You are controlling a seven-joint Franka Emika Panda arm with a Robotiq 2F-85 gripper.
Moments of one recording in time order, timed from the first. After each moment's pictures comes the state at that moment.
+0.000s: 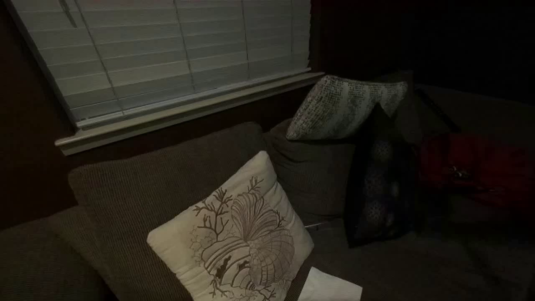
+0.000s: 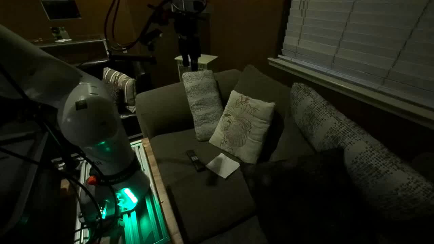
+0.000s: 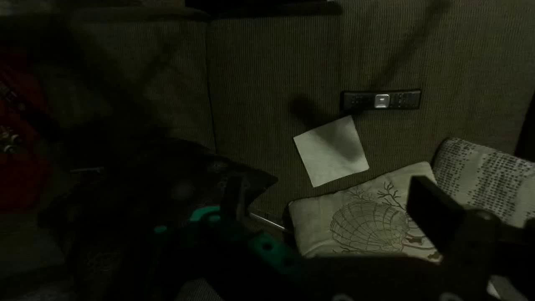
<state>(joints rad) 0.10 -0.64 0.29 -2.46 0.05 1.76 0.35</state>
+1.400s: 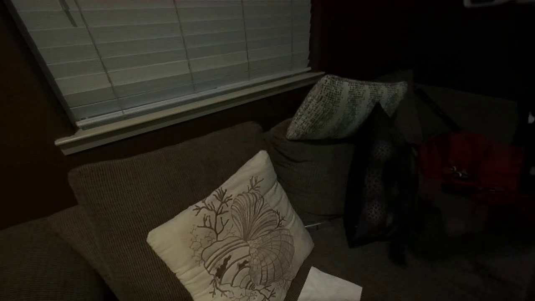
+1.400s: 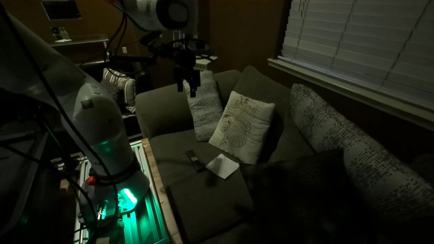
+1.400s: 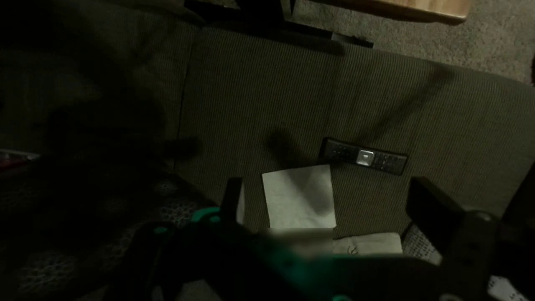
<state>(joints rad) 0.21 -0.49 0.29 -2.62 0.06 1.97 0.20</state>
